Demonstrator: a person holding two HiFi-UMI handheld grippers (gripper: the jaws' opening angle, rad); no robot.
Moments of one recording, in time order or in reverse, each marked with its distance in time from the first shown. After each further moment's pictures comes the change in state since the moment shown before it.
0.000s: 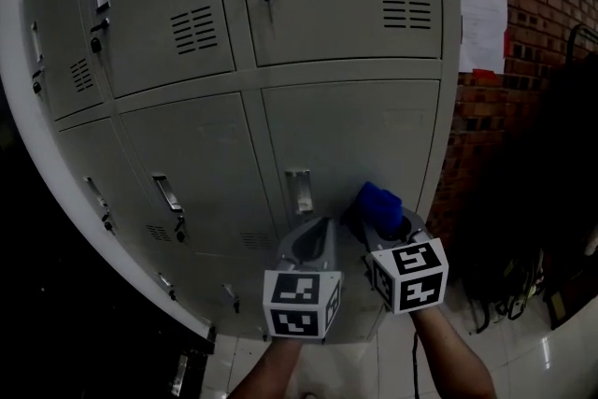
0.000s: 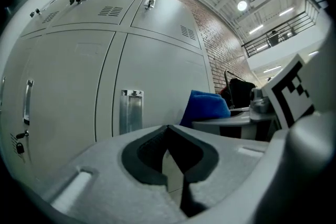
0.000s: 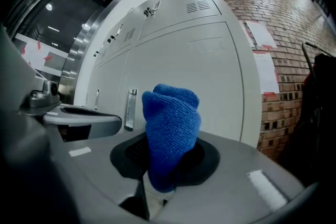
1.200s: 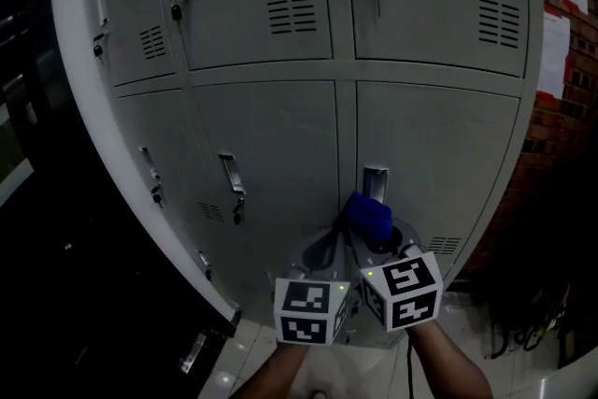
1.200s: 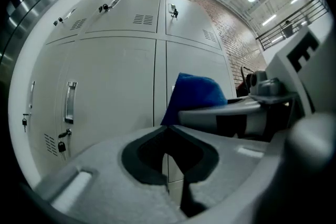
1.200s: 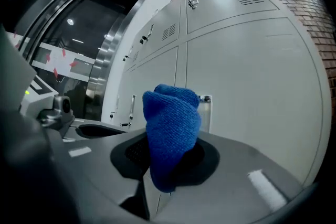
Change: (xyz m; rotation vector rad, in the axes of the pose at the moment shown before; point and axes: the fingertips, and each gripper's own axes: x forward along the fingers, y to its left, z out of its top) left arm -0.058 0.080 -0.019 0.006 0.025 0.172; right arm 0.032 0.139 0.019 -0.045 -0.049 0.271
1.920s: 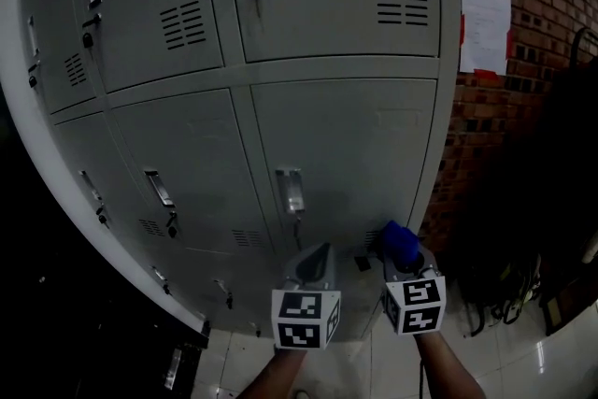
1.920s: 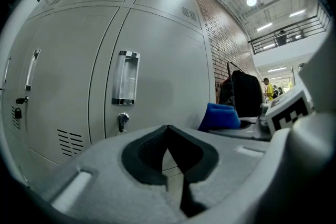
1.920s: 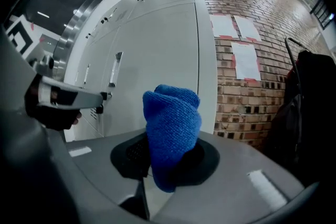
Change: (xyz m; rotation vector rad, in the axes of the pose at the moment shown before) left arm 0.049 -0.108 -0.048 -0.055 0.082 -0.156; right arm -0.111 -0.163 -0.122 0.041 0.132 -0.386
